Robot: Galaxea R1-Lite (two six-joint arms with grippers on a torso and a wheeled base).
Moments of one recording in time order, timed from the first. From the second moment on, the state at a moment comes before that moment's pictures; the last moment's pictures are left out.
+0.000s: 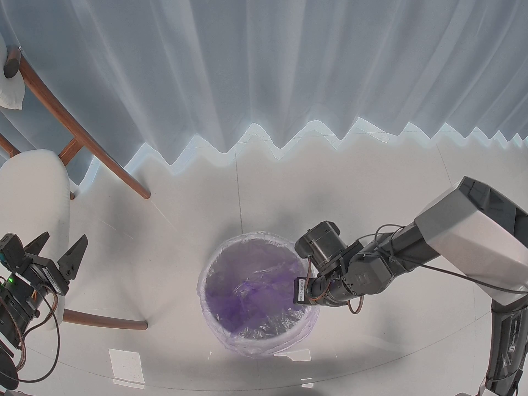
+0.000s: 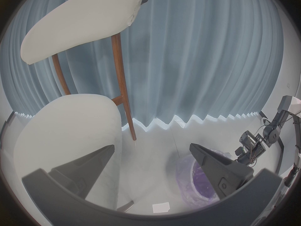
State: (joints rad) left arm 0.02 1.14 -0.10 -0.99 -0.07 -0.06; right arm 0.54 2.27 -1.29 0.08 -0.11 0.65
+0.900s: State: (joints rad) left arm 0.01 1.14 -0.10 -0.99 -0.07 -0.06; right arm 0.35 2.31 -1.40 -0.07 0.03 -0.10
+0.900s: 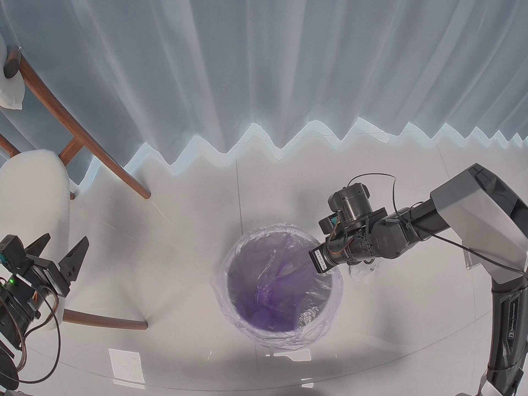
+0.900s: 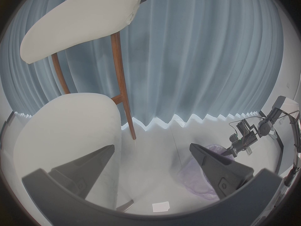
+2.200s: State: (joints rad) left arm -0.34 1.41 -0.03 -0.93 -0.13 -0.30; right arm 0.36 1.82 -0.83 -0.26 -0.01 0.33
